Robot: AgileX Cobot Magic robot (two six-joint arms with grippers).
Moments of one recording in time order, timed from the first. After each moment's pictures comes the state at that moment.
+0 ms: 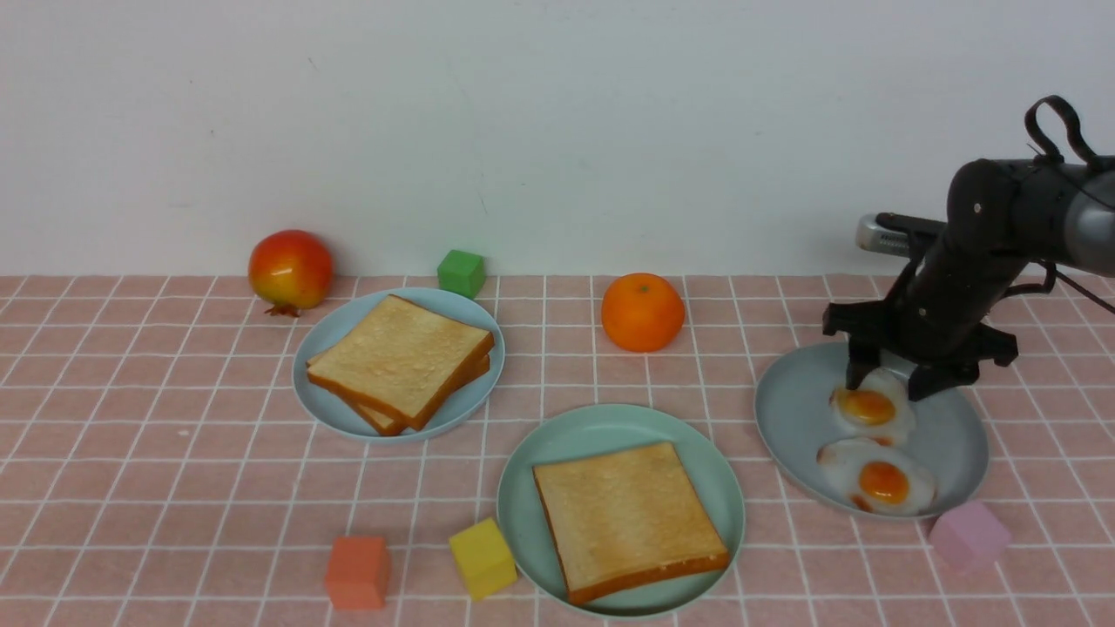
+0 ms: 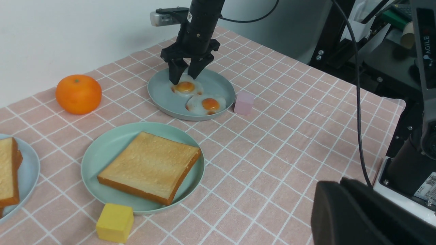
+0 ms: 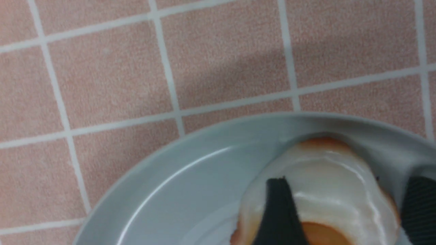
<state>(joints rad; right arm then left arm) 0.05 2.18 -1.64 0.08 0.80 0.16 -0.82 0.36 -0.62 -0.31 0.56 0.09</state>
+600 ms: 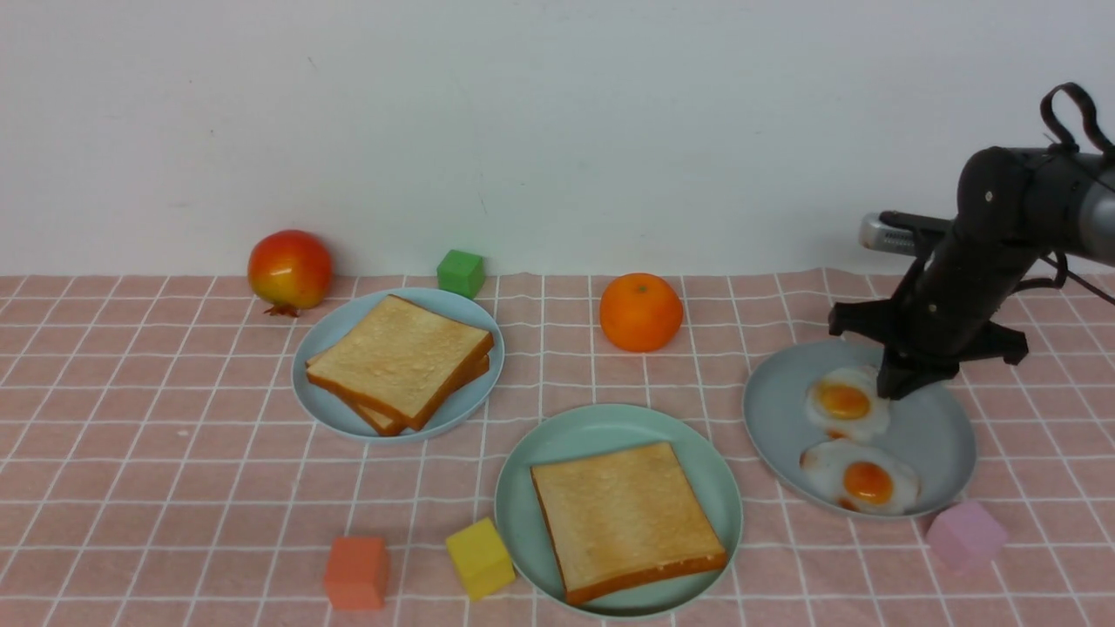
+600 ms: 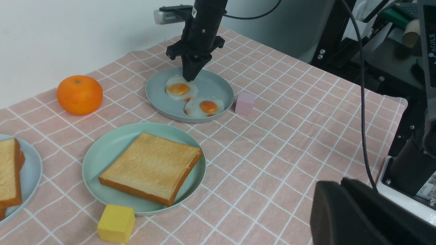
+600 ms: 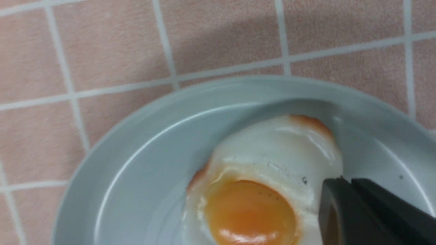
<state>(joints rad) 0.05 2.14 -1.64 0.10 0.86 0.12 -0.82 0.36 -0.62 -0.30 0.56 0.09</state>
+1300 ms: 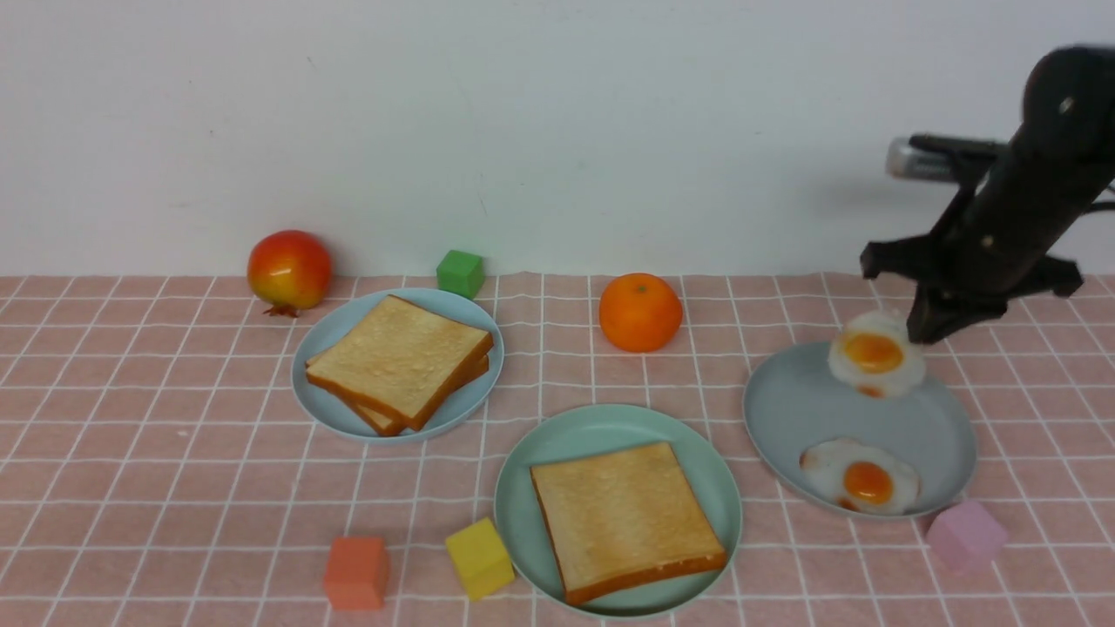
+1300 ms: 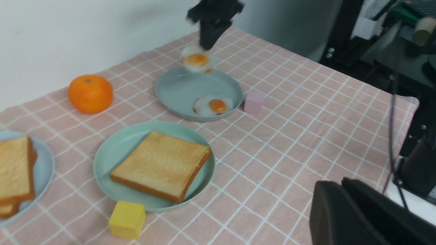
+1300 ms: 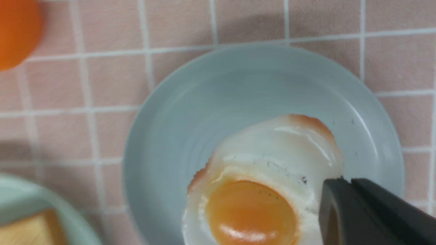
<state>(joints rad) 0.07 1.91 -1.63 0.12 1.01 0.02 -0.82 0.36 -0.62 -0.21 0.56 -0.01</state>
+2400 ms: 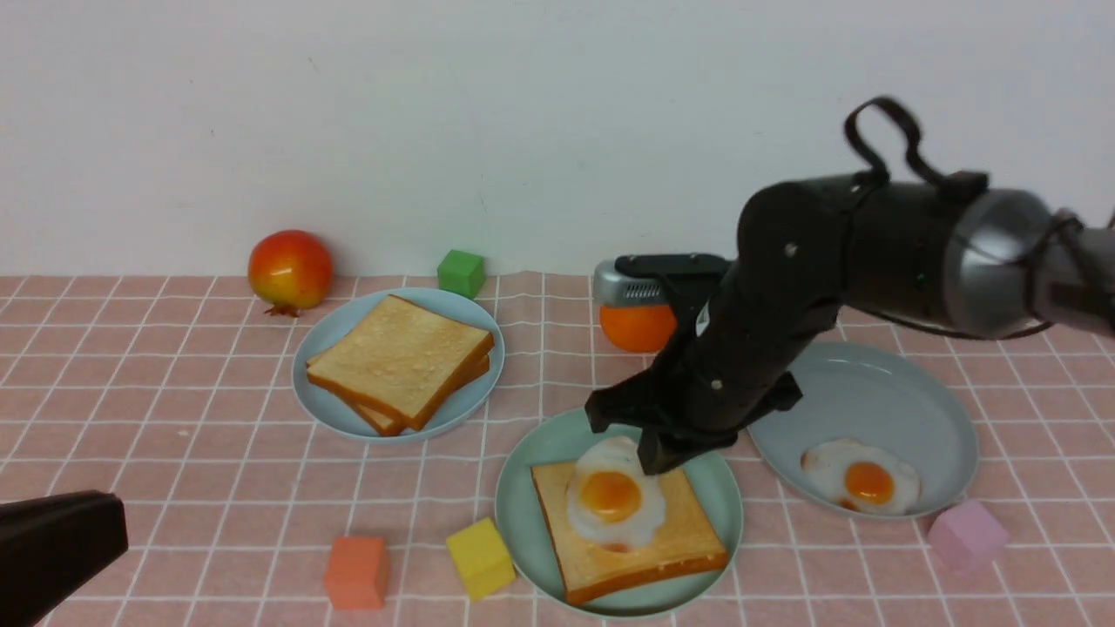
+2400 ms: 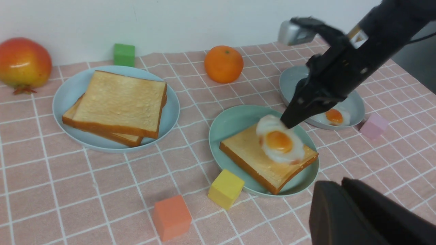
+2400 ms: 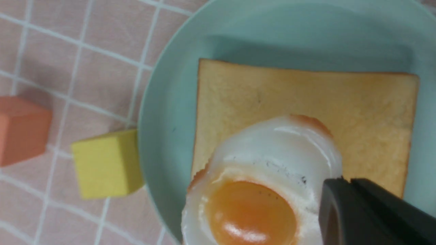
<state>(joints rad) 0.52 1.93 -1.42 0.26 0.79 0.05 -0.82 0.40 -0.62 0.31 0.61 -0.63</state>
